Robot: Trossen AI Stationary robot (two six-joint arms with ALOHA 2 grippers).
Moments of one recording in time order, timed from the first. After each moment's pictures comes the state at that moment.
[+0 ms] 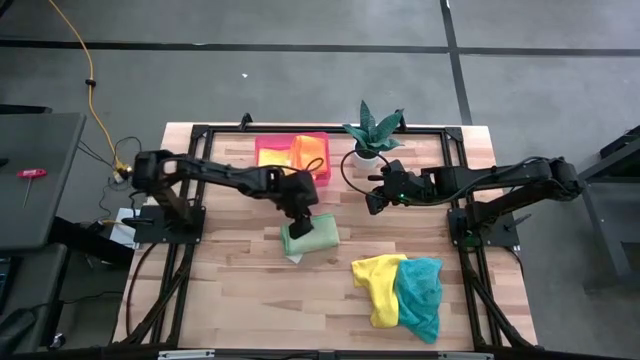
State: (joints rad) left arm 0.25 1.70 1.01 -0.32 0.28 -0.23; right arm 0.01 1.22 0.94 -0.60 0.32 0.94
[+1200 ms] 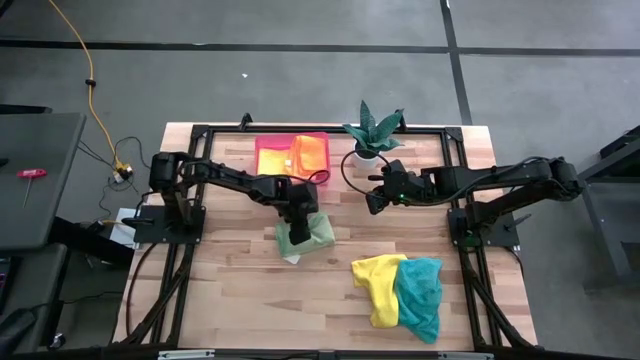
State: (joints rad) left arm 0.22 1.83 1.01 -0.34 0.23 -0.24; right arm 0.01 1.22 0.94 -0.61 0.33 0.94
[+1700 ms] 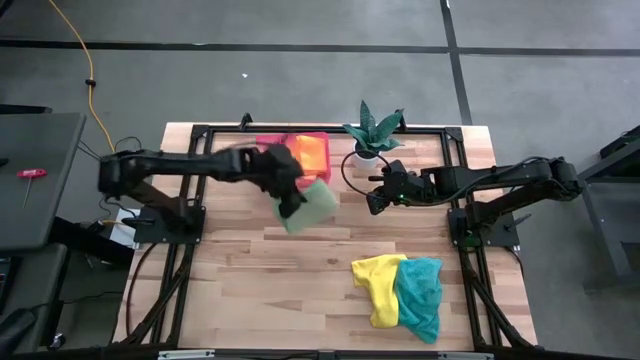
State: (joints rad) left arm 0.34 1.44 1.01 -0.41 0.28 -0.33; right arm 0.01 1.22 0.94 -0.63 0.34 0.93
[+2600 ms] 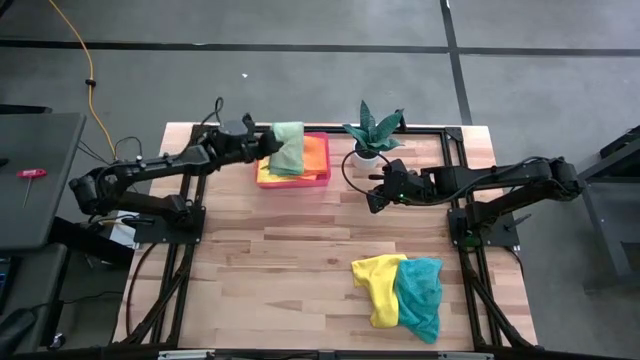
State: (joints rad) left arm 0.75 1.20 0.60 0.15 0.06 -1.03; right arm 0.01 1.22 0.94 -0.63 0.36 0.94
